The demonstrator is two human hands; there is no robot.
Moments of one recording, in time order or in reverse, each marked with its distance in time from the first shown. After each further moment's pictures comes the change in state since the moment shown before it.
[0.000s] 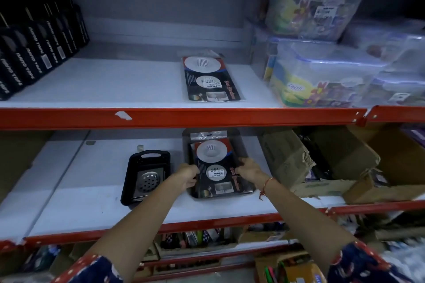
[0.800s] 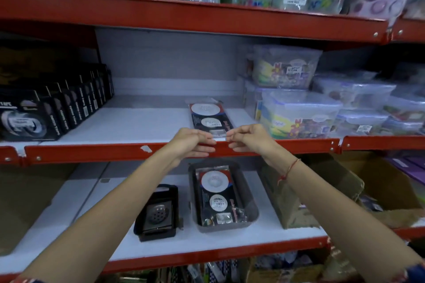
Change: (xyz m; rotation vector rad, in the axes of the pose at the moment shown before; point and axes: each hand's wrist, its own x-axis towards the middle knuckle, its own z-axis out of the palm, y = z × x) left_hand -0.161 0.129 -0.052 0.023 -0.168 0.610; right_hand -0.130 -0.145 -0.107 0.394 0.069 -0.448
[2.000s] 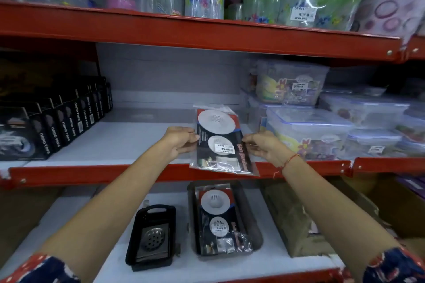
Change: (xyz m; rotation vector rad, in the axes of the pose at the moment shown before) left_hand 0.068 0.028 -0.028 -0.159 0.249 -0.043; right_hand 0.081 0.000 -0.025 0.335 0.190 0.212
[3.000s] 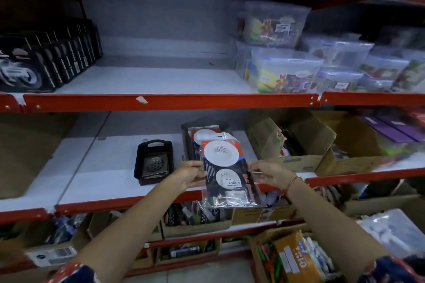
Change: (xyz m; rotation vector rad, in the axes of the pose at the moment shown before) left_hand -0.145 -0.214 0.013 0.023 -0.162 -0.412; right_hand -0.144 0.200 -0.075 -0.061 -0.018 0.442
